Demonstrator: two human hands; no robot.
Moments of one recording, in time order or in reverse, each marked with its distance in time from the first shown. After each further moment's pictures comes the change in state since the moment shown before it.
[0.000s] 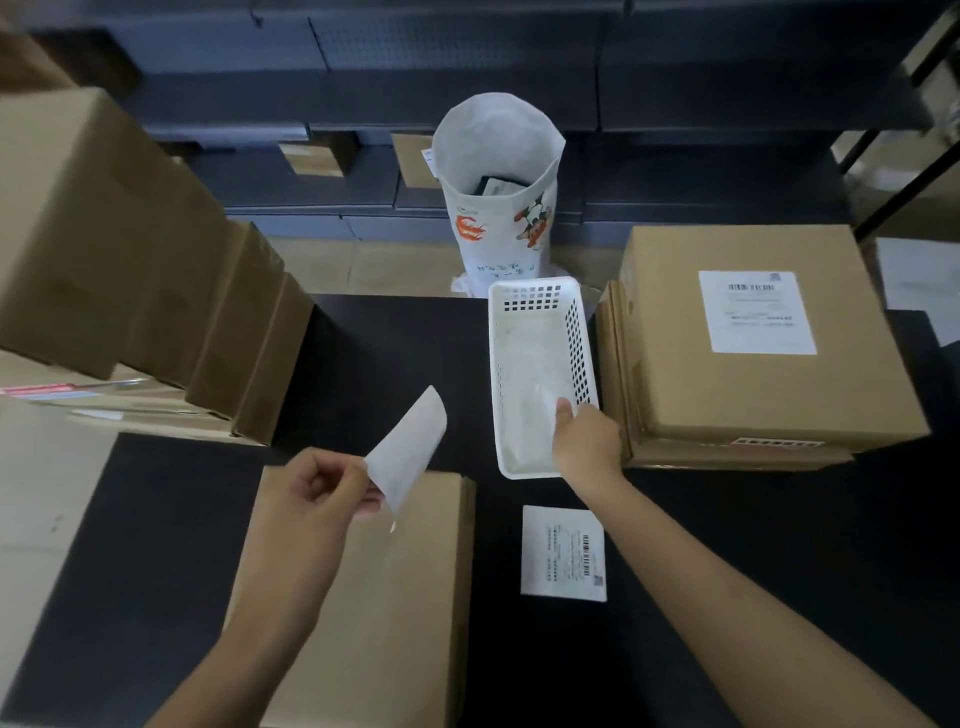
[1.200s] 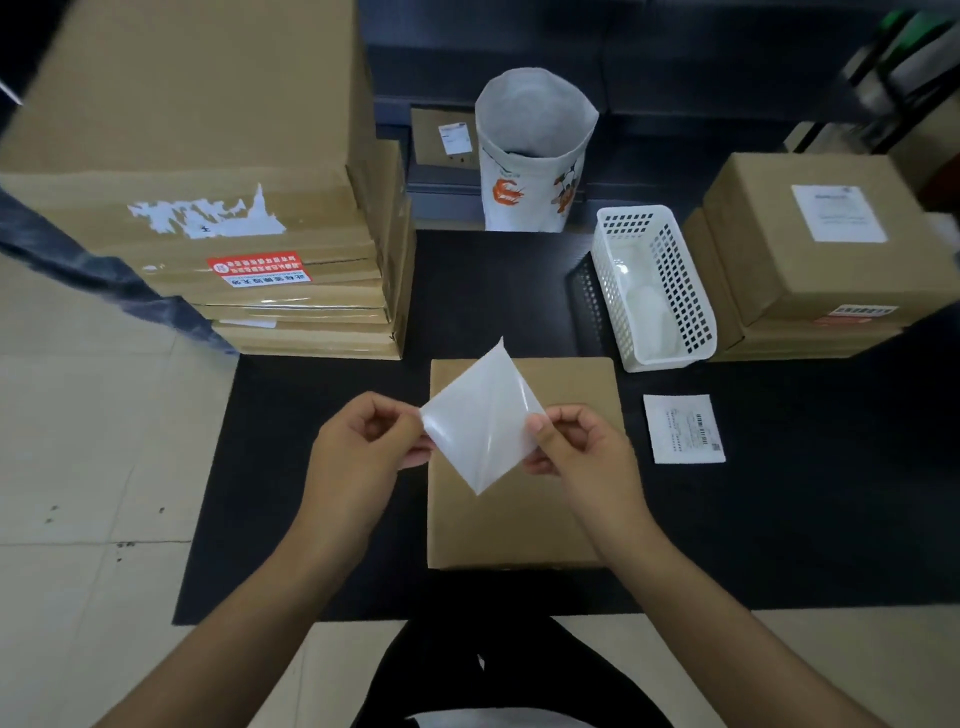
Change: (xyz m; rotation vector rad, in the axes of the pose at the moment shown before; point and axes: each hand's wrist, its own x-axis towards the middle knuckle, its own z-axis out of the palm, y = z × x) left_hand 0.013 -0.110 -0.201 -0.209 -0.281 0.027; right_hand -0.299 -0.070 0.122 0.712 -0.099 -0.150
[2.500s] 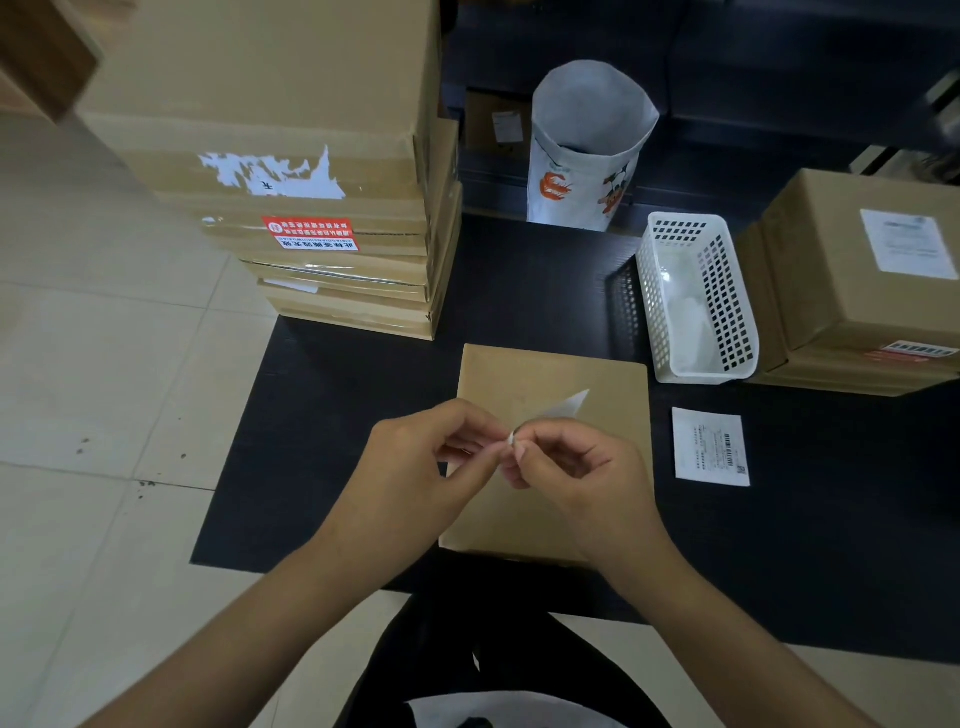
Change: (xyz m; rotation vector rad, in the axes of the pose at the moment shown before) left_hand -0.029 0.003 -0.003 0.358 -0.244 0.561; right_hand -0.032 -0.023 0.007 -0.061 -0.347 -0.280
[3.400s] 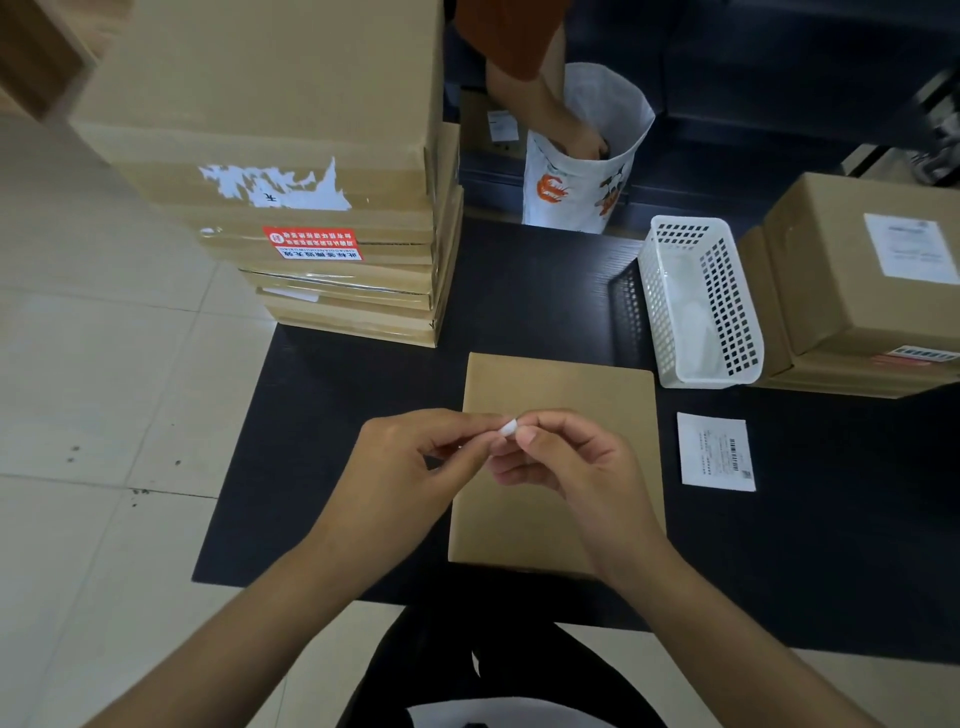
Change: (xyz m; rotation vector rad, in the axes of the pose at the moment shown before) left_hand 0.013 -0.014 -0.017 0.000 0.015 0.052; right_hand 0.019 -0.007 0.016 0.274 0.017 0.105
